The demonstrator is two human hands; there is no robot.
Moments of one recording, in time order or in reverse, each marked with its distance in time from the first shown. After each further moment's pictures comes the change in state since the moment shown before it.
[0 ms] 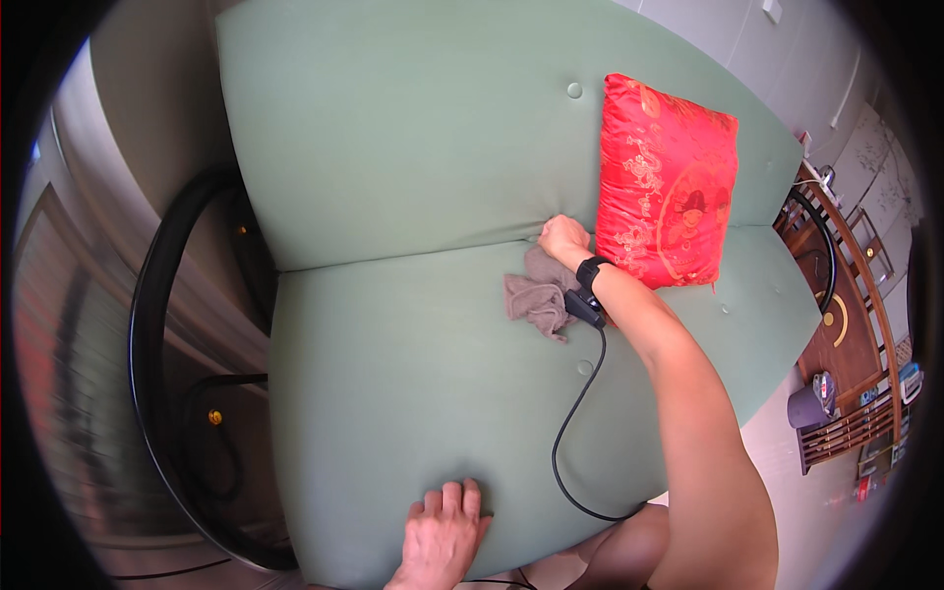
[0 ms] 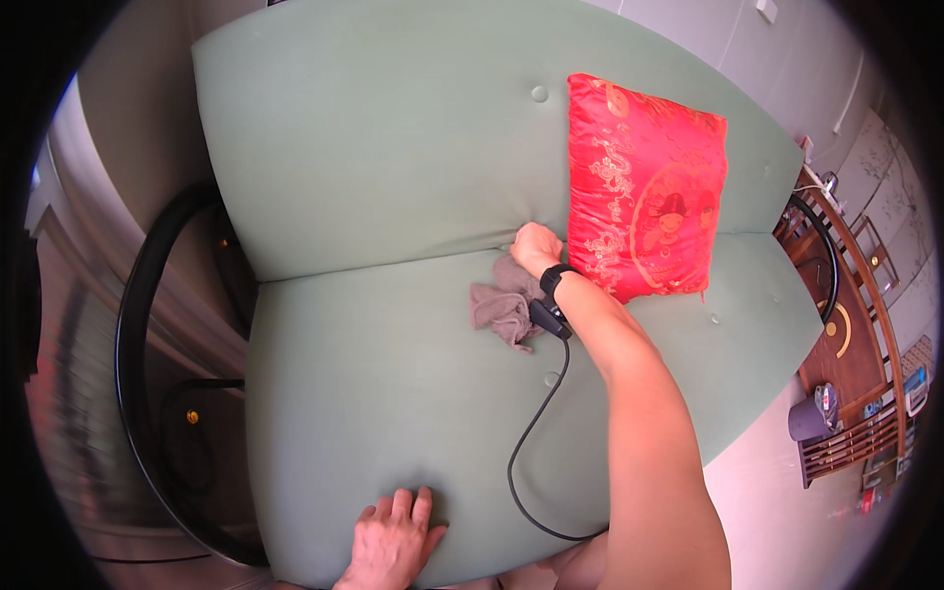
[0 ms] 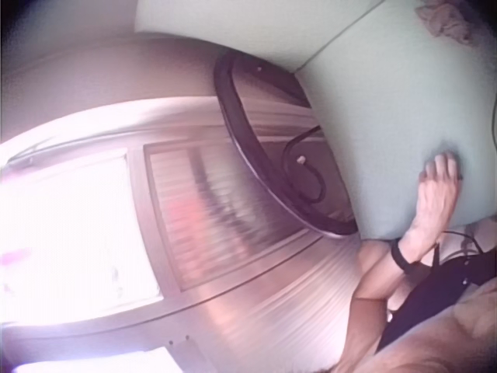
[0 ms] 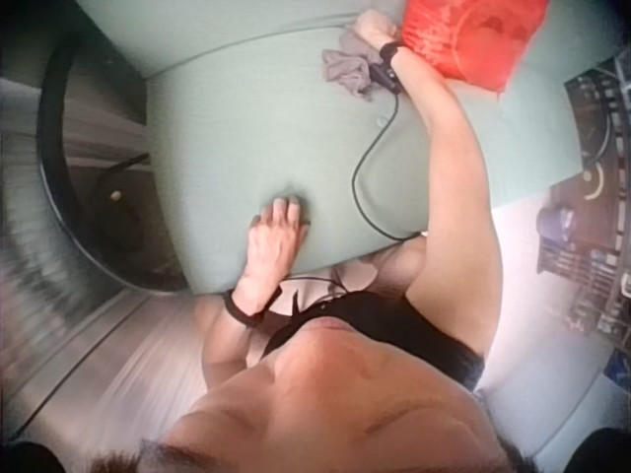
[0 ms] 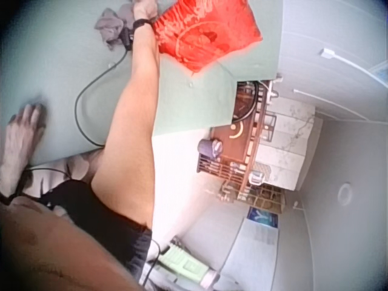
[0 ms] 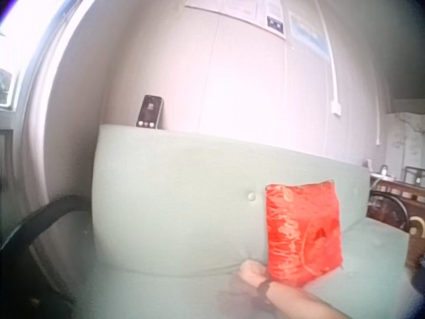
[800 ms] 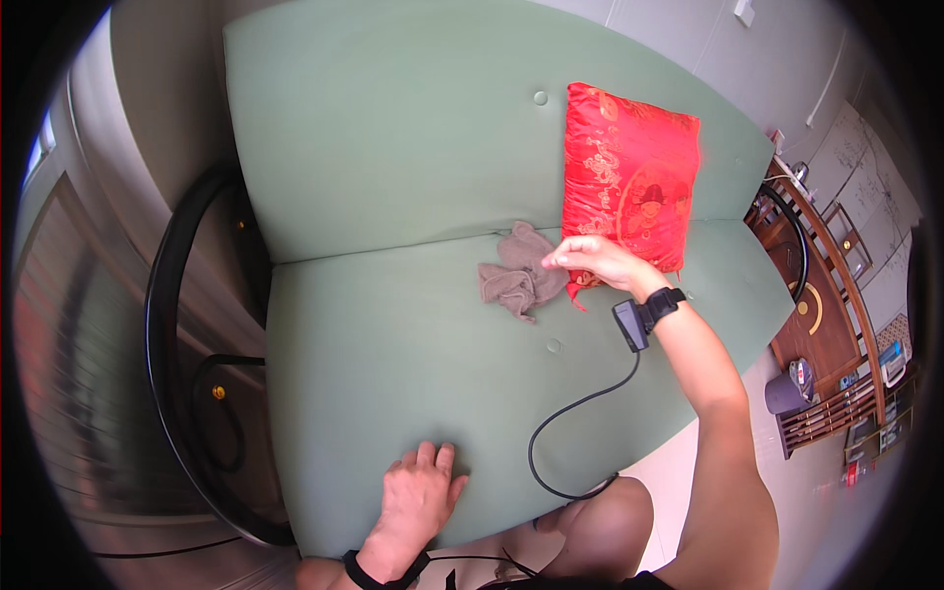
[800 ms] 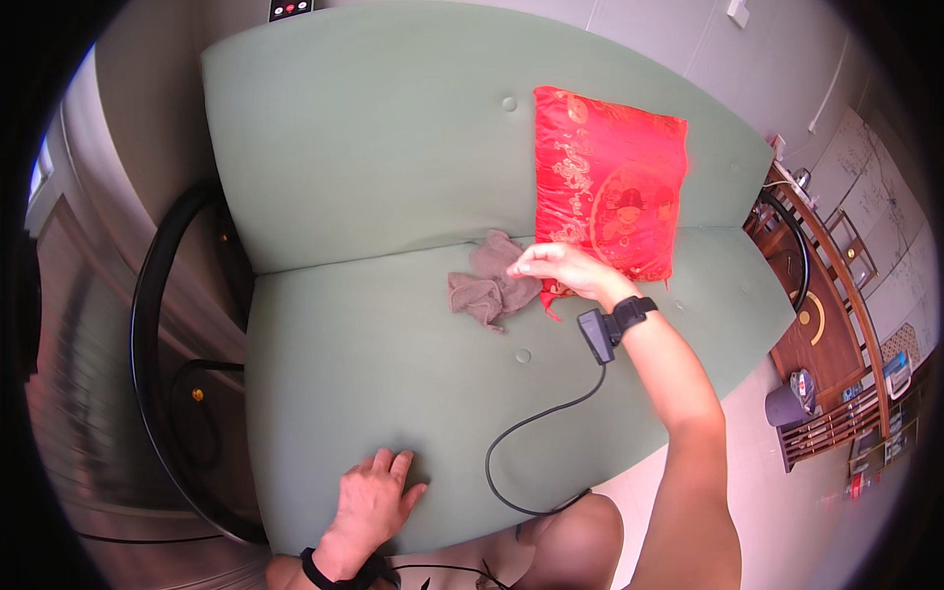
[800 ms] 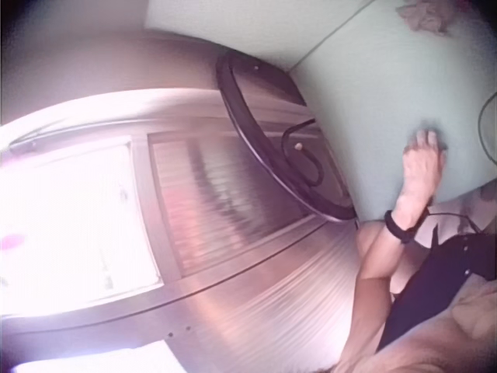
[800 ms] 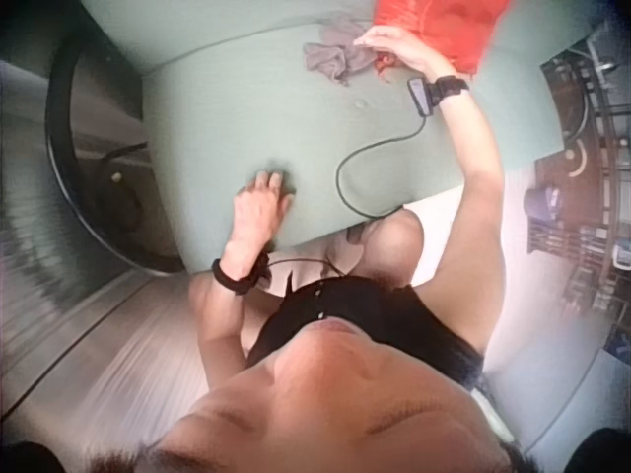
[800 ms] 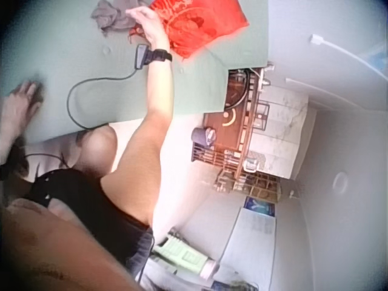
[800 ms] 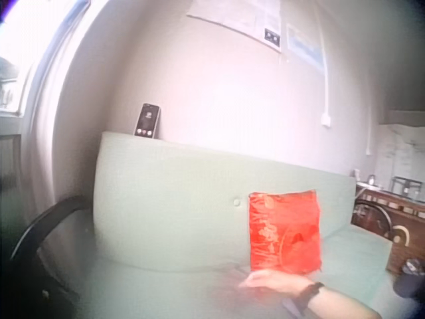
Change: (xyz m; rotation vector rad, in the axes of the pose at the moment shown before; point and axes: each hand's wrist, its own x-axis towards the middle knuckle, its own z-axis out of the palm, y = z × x) left_hand -0.002 -0.022 0.000 -0.150 0.007 0.031; right_hand -0.130 0.042 -0.159 0.928 -0.671 -0.298
